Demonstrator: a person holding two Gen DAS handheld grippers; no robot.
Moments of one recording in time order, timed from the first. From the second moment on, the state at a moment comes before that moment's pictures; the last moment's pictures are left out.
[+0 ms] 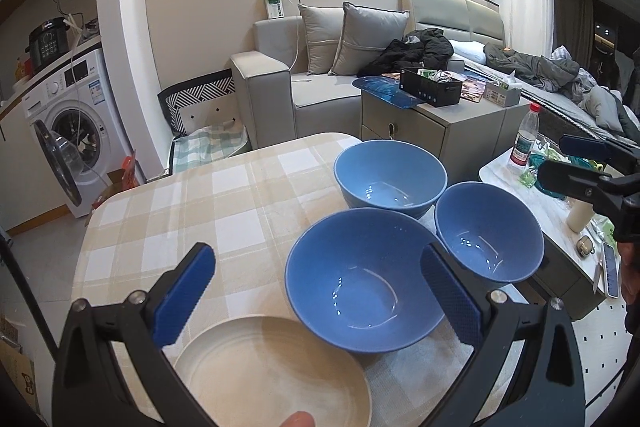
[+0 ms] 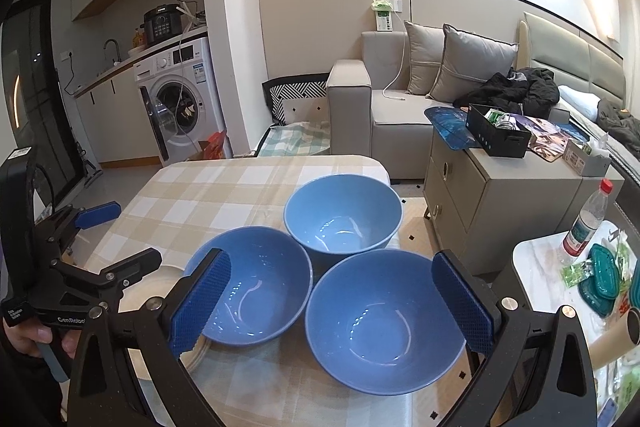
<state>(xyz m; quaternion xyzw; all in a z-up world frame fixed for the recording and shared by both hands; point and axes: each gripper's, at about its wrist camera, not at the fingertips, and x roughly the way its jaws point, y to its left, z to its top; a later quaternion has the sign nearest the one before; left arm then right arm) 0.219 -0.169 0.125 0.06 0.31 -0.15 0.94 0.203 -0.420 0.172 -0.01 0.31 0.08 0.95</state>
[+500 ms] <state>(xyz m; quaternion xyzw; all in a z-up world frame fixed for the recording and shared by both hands) 0.247 -0.202 0.126 0.06 0.31 -0.16 0.93 0.229 -0.465 0.175 0.02 0.32 0.06 0.95</state>
